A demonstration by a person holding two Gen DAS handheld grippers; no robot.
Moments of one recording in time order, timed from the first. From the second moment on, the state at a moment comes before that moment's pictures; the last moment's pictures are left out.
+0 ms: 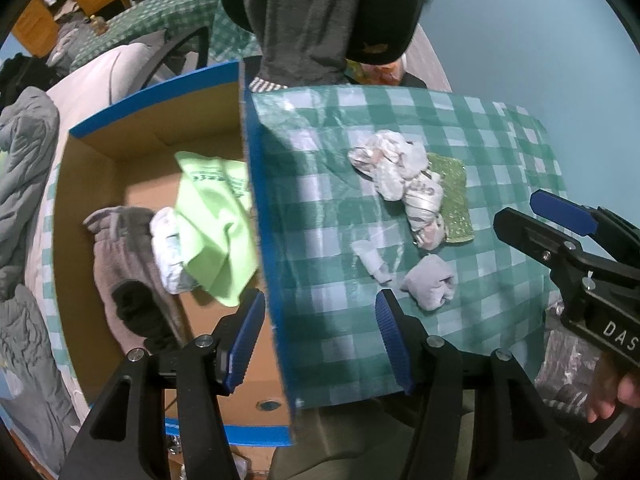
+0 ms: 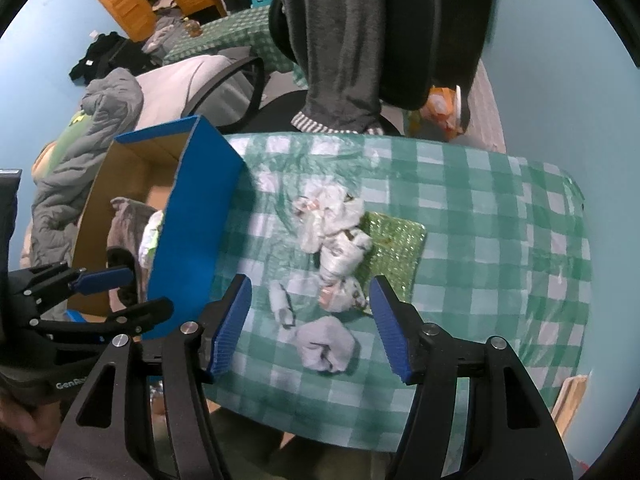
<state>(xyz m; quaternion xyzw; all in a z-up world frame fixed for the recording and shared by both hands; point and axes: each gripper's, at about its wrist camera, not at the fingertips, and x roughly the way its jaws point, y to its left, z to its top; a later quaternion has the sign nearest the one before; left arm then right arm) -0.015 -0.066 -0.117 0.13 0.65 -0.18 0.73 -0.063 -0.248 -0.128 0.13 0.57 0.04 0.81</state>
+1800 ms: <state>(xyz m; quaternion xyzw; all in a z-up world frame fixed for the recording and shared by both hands) -0.025 -0.066 -0.181 0.14 0.69 -0.17 0.69 -0.086 -0.235 -0.217 0.13 0.64 0.06 0.76</state>
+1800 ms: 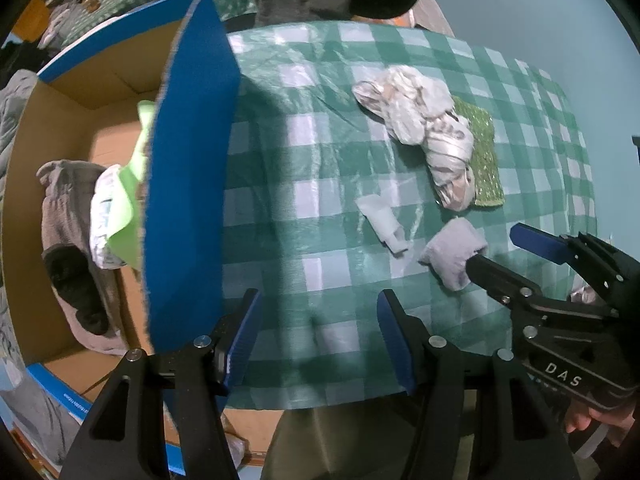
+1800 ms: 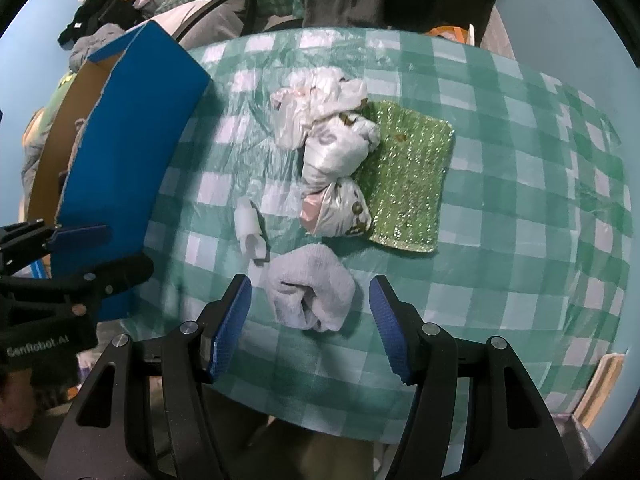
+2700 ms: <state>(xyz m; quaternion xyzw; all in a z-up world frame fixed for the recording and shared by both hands) -0.023 -0.070 -0.218 0.13 0.71 -0.17 0.68 -0.087 -0.222 -0.253 0.11 0.64 0.10 0.75</state>
